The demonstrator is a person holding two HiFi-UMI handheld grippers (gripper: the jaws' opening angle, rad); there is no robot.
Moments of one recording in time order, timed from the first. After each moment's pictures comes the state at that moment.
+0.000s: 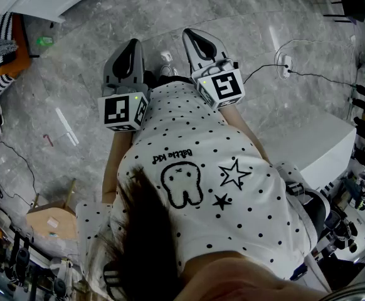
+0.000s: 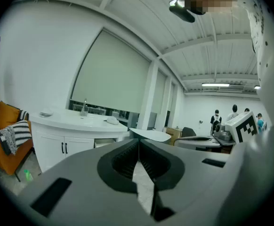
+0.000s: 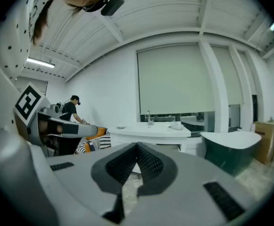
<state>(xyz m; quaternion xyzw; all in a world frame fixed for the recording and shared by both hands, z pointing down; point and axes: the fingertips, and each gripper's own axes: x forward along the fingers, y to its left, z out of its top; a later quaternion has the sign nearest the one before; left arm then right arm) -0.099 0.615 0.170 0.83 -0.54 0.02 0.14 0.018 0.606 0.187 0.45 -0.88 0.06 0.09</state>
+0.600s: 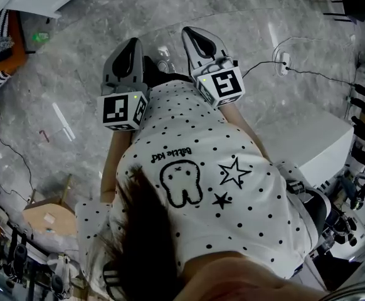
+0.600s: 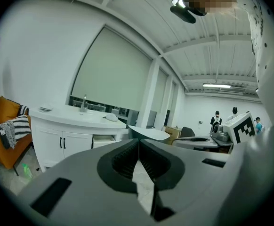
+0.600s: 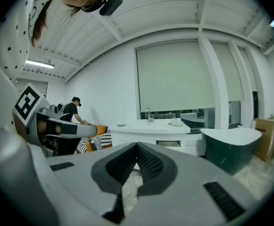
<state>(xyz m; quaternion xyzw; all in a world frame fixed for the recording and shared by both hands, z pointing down) -0.081 0.615 0.180 0.83 -0.53 0.02 0.16 0.033 0.603 0.196 0.45 -0.89 0.08 0.10</state>
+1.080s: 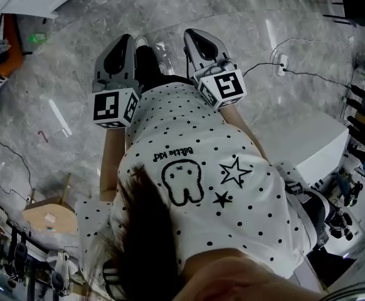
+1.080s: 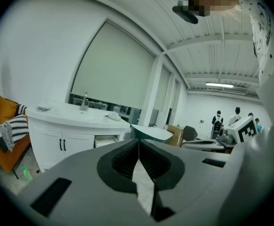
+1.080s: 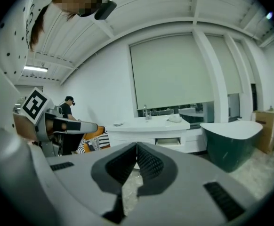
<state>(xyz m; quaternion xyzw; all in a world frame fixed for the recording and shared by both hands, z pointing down) -0.103 0.550 0.184 0.83 -0.53 0.03 0.17 0.034 0.553 0.206 0.45 -0.88 0.11 0.10</state>
